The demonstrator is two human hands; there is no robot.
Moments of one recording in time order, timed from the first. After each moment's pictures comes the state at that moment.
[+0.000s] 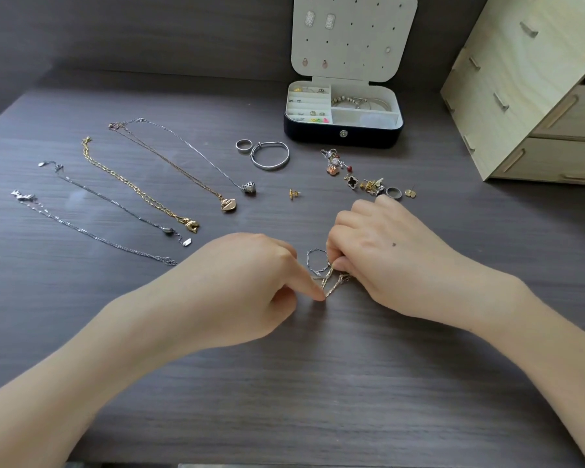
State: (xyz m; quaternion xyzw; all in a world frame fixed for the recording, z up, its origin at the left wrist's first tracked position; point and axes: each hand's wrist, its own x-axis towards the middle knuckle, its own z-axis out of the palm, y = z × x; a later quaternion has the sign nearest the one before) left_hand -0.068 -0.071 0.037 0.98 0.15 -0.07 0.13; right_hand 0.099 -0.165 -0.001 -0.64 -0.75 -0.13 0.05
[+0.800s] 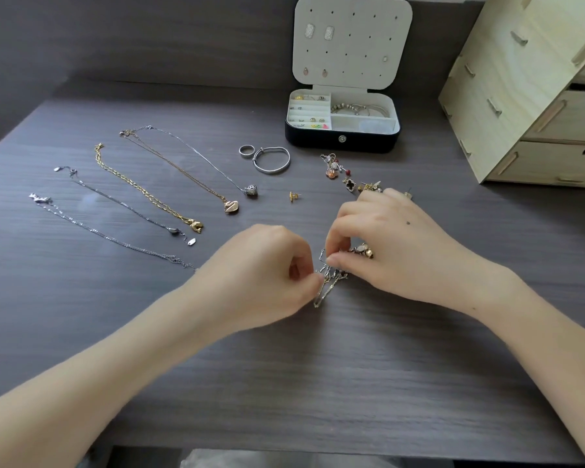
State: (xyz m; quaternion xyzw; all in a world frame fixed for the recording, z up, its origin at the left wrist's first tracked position) left_hand -0.059 -0.080 0.022 0.95 0.23 0.05 0.22; right_hand 0.101 -0.168 0.015 -0.68 -0.72 -0.02 0.15
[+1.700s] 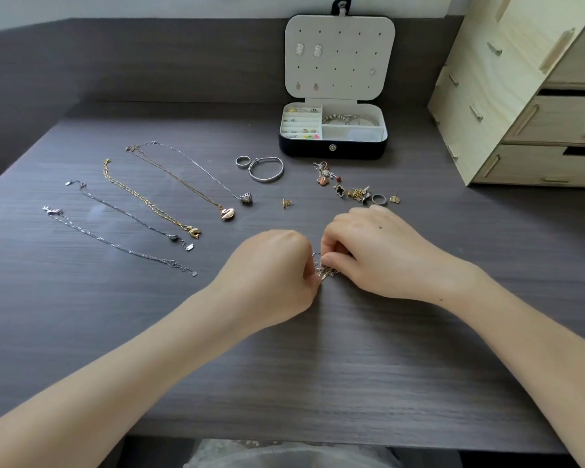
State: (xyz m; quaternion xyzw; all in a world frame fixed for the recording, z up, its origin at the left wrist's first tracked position) left_hand -0.040 -0.098 0.024 0.95 0.29 -0.01 0.13; right_hand 0.098 -0.172 0.017 -0.72 -0.69 0.04 0.08
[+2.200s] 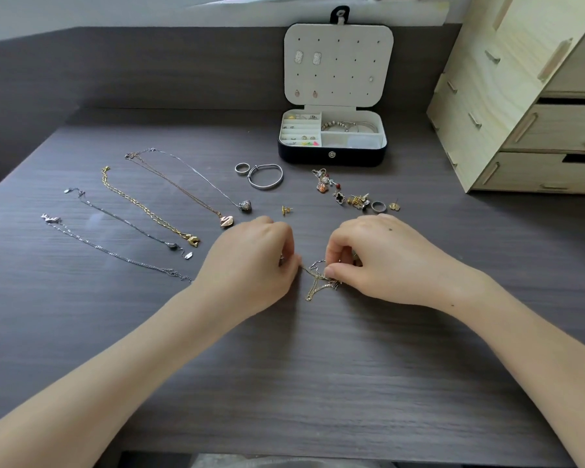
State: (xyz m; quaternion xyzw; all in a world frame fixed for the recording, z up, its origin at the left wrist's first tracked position) left_hand -0.042 -0.073 0.012 0.94 0.30 0.11 0.11; right_hand 0.102 -0.175 0.021 -0.74 -0.66 0.09 0.11
